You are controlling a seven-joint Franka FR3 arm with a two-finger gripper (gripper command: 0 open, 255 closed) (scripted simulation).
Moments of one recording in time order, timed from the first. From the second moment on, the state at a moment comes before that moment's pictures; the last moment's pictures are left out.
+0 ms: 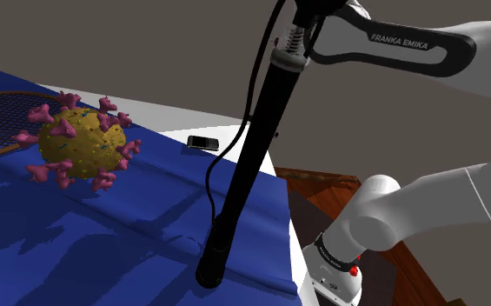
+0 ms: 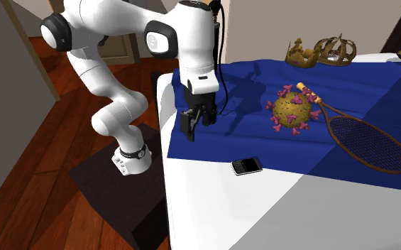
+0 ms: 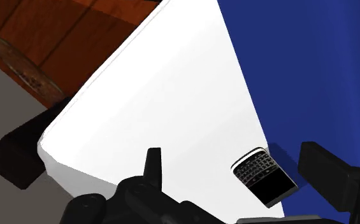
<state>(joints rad) 0.06 -0.59 0.02 -2.29 -0.07 1.78 -0.02</state>
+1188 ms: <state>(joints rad) 0.19 -0.08 0.00 -2.19 0.02 2.11 -0.41</state>
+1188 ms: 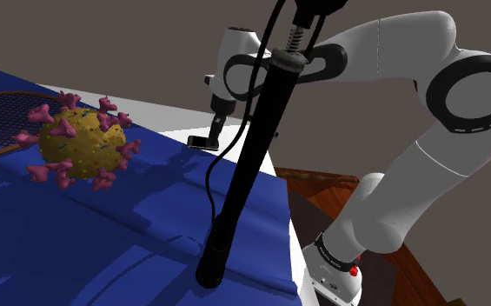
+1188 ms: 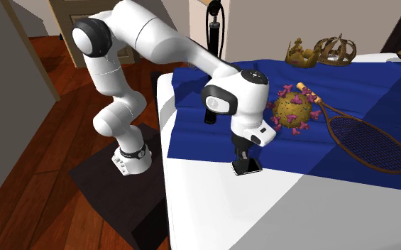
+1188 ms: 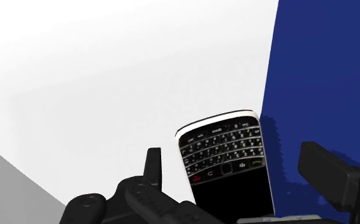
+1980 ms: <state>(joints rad) 0.19 -0.05 0.00 -2.23 0.02 2.18 -0.42</state>
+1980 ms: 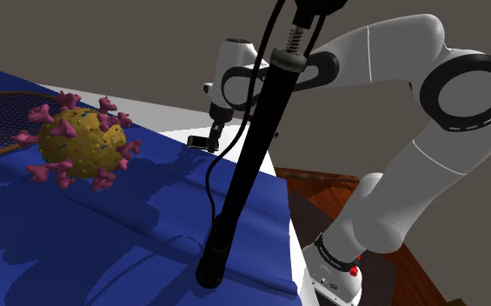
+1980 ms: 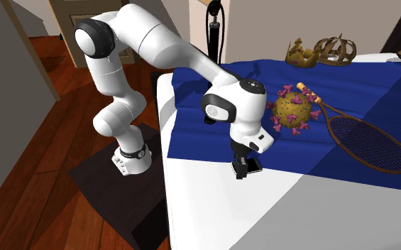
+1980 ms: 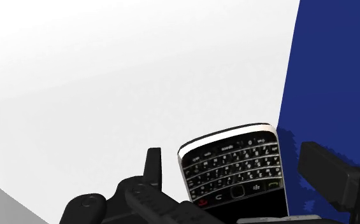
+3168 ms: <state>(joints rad) 0.19 -0.09 0.00 -2.17 0.02 2.09 -0.42</state>
